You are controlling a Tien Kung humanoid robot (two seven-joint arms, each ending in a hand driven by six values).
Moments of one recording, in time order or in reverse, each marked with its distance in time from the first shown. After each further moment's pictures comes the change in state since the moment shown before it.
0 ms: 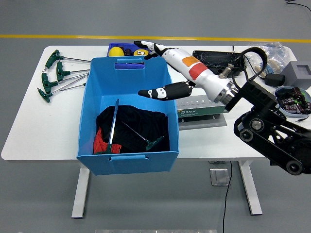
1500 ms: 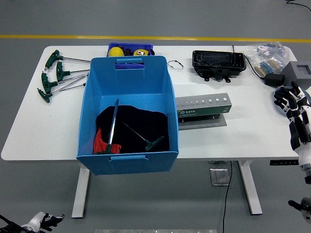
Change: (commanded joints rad) left arm -0.111 -0.012 0.548 -0.022 -0.473 -0.010 -0.114; right arm -0.757 0.067 0.666 0.005 0.397 -0.002 0.251
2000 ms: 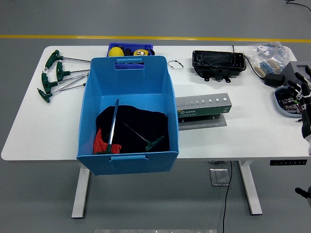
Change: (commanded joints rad) left arm 0.159 -0.040 0.103 -0.003 -0.293 0.089 -0.099; right arm 0.038 -0.004 0.031 -0.013 -0.018 -0.006 -0.018
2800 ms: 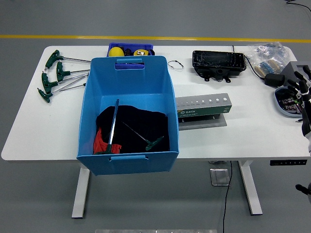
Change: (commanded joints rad) left arm 0.148 0.108 -0.119 -0.459 -0.635 0.177 -0.209; right arm 0.029 -0.012 -0.010 -0.019 -0.008 -0.019 -0.031
